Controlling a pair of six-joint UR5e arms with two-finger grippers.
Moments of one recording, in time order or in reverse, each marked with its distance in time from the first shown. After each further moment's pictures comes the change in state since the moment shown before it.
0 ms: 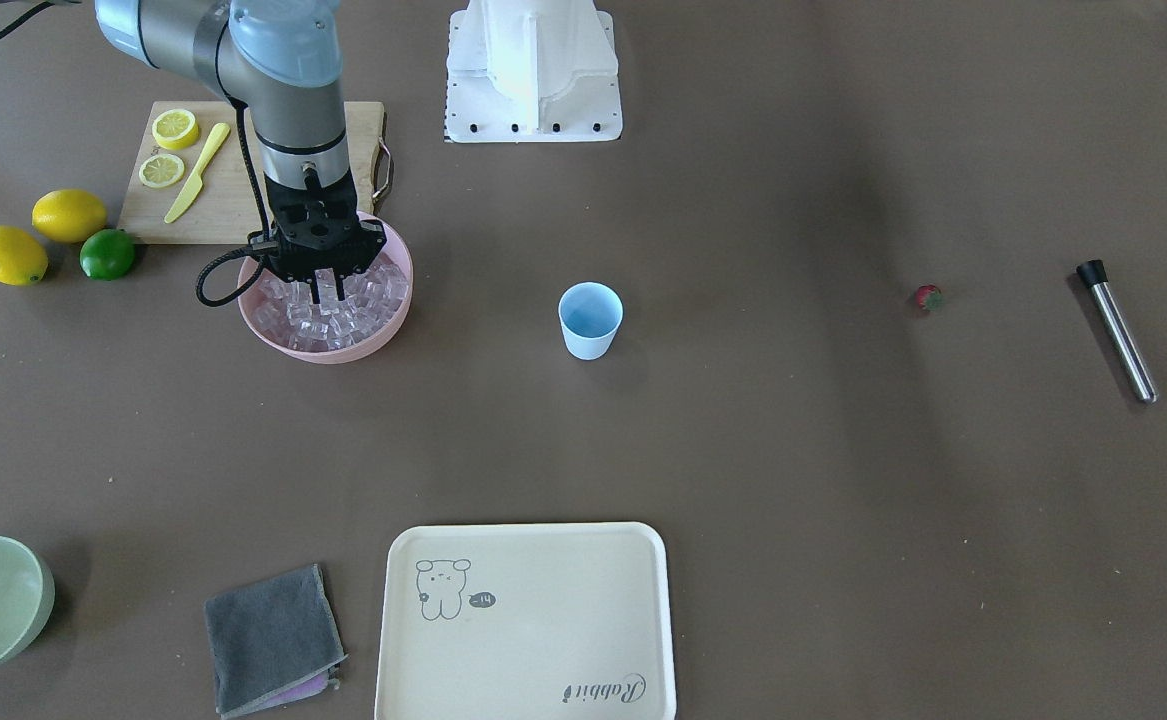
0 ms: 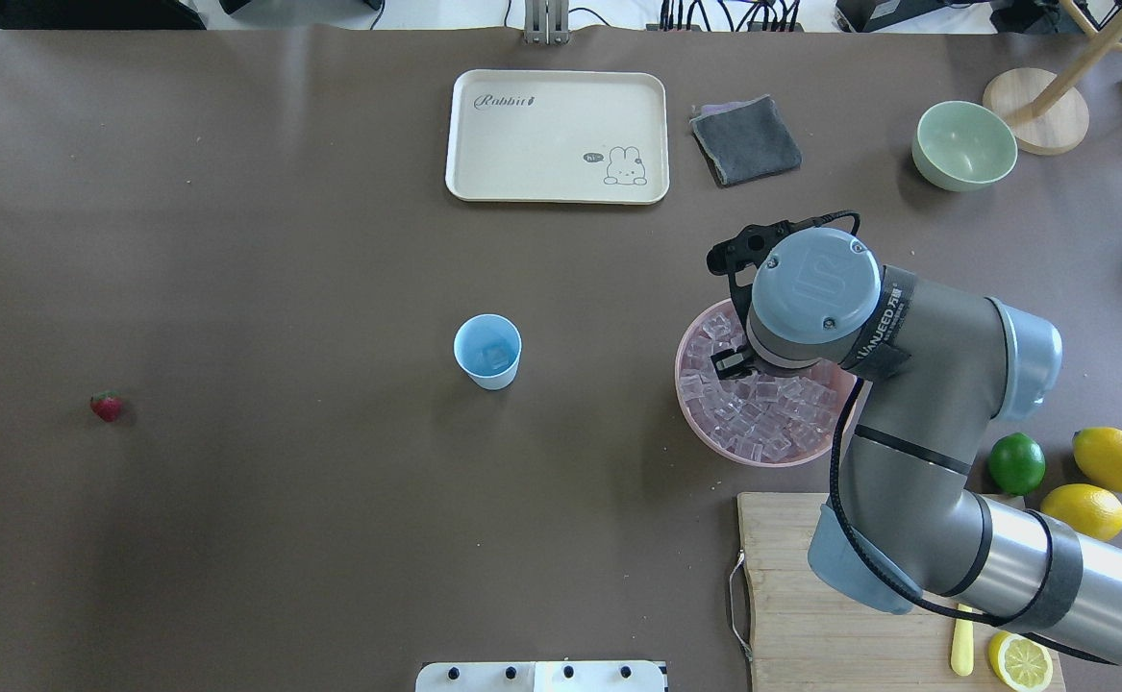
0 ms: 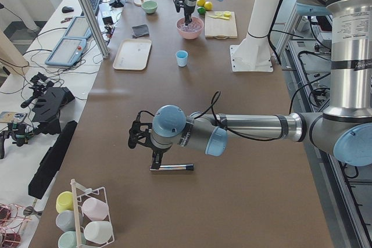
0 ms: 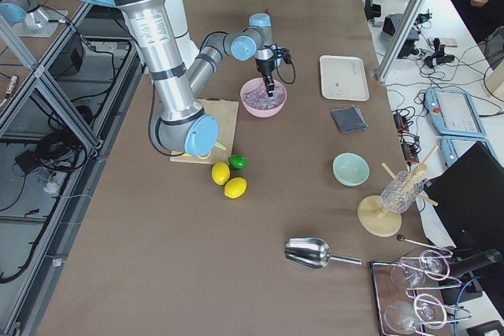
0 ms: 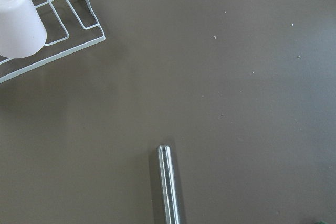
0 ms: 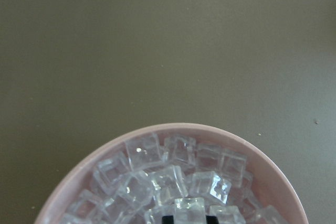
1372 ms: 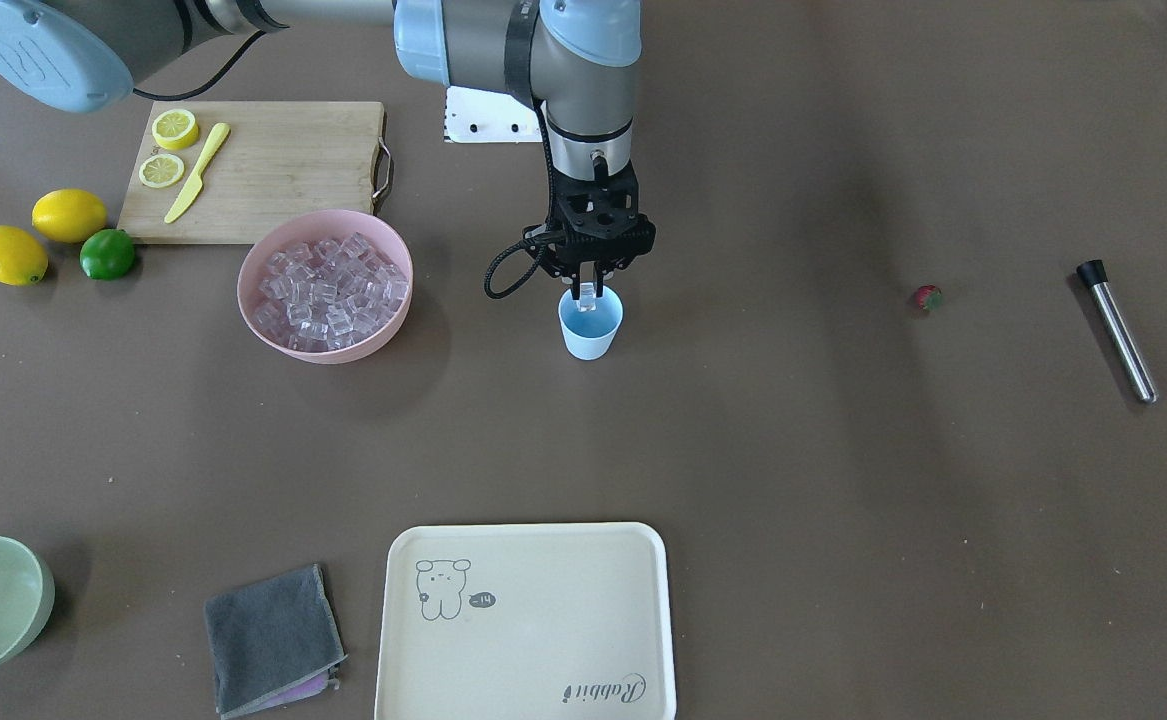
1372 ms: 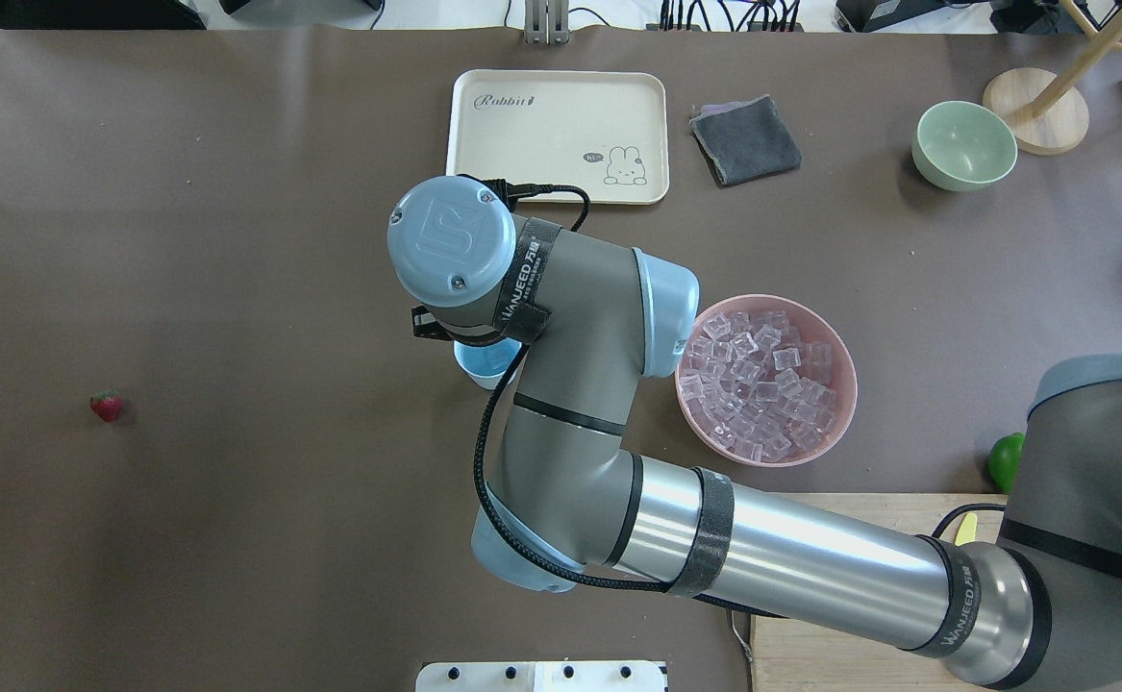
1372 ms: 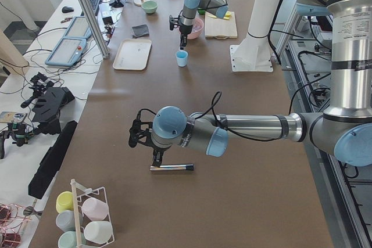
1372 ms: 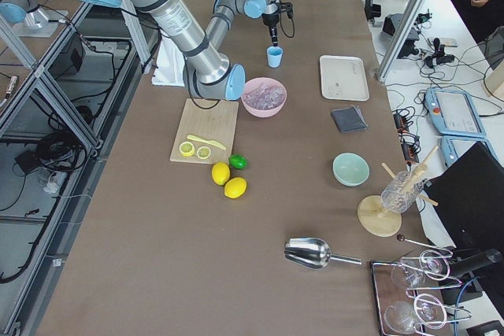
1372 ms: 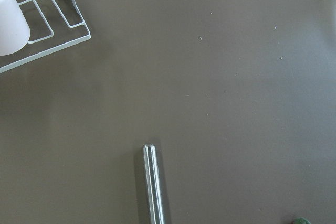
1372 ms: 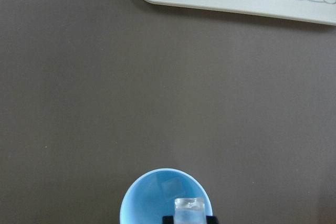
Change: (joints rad) left arm -0.010 0.000 -0.002 0.001 -0.045 -0.002; right arm -0.129 0.495 -0.440 0.111 -0.043 0.269
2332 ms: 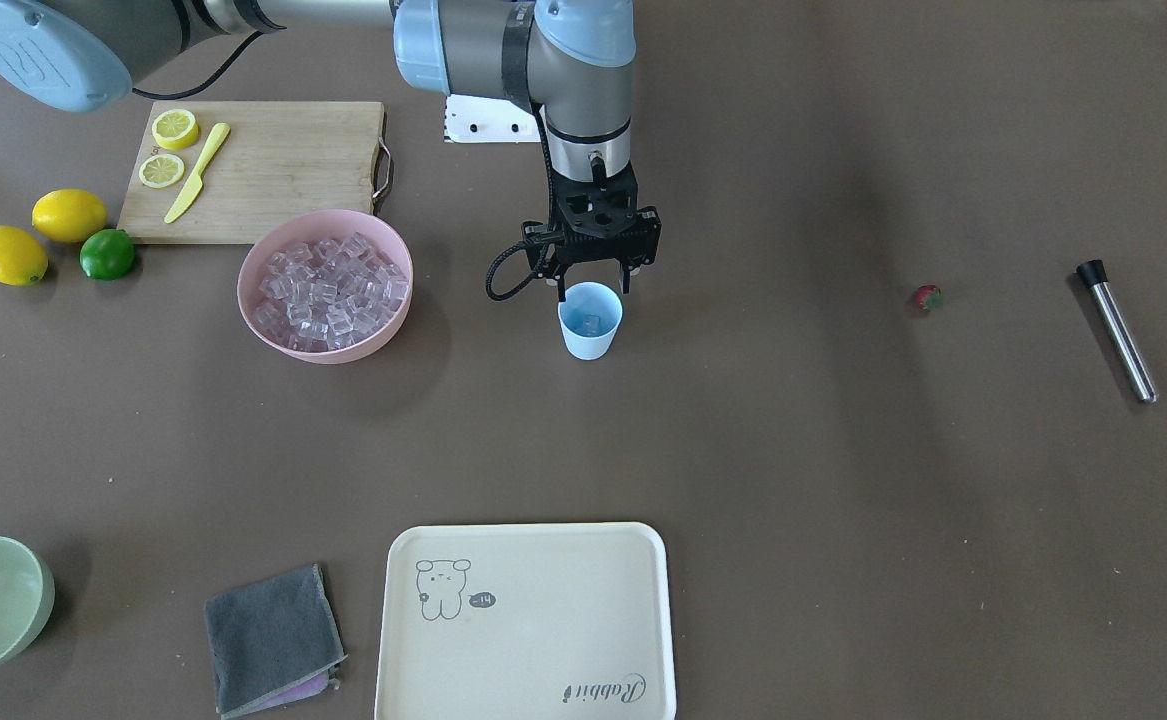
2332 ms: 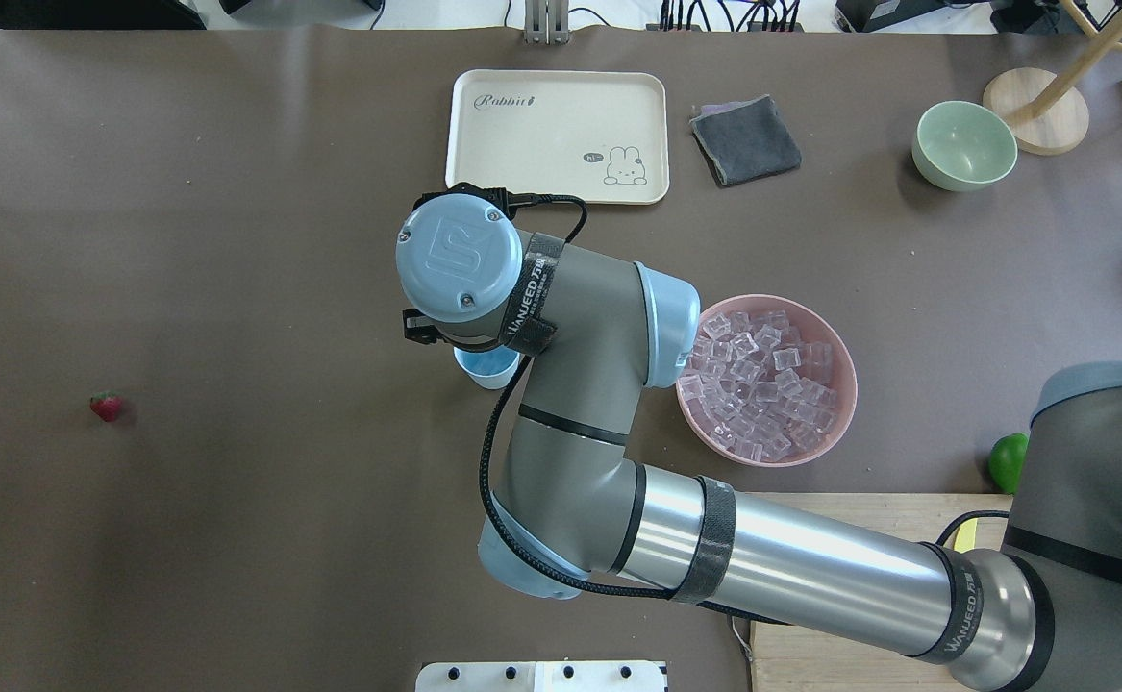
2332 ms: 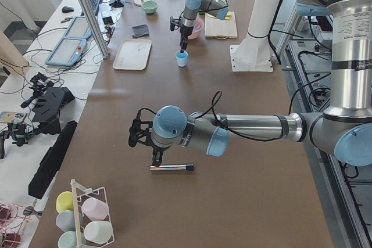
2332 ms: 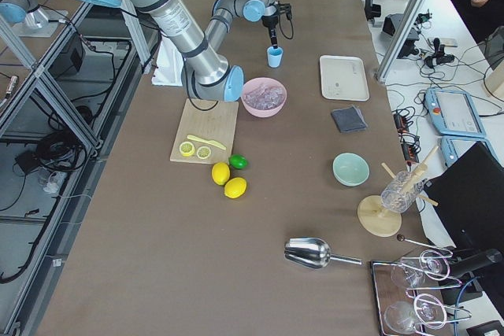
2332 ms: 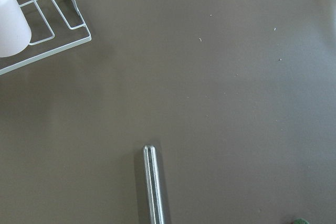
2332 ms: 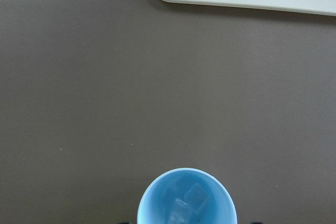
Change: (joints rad) left arm -0.005 -0.001 -0.002 -0.001 -0.001 0.000; right arm -0.001 -0.019 0.001 0.058 -0.017 0.037
